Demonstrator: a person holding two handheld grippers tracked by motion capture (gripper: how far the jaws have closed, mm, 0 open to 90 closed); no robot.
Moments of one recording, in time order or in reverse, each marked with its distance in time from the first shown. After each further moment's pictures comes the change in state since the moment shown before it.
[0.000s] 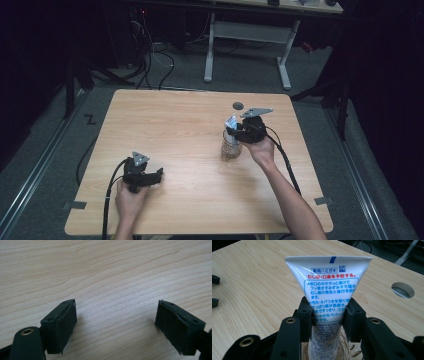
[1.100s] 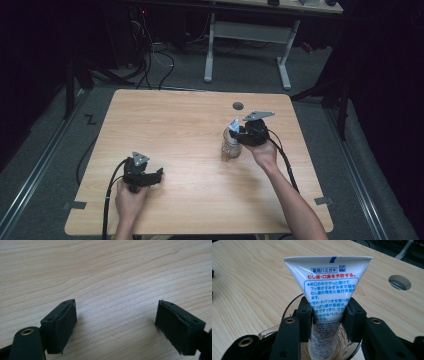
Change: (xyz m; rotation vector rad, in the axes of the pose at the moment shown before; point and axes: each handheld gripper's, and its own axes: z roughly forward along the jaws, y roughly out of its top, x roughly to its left) left arm 0.000 0.000 0.000 0.000 0.000 0.000; right arm -0.003 -0.012 -0.003 0.012 -0.014 0.003
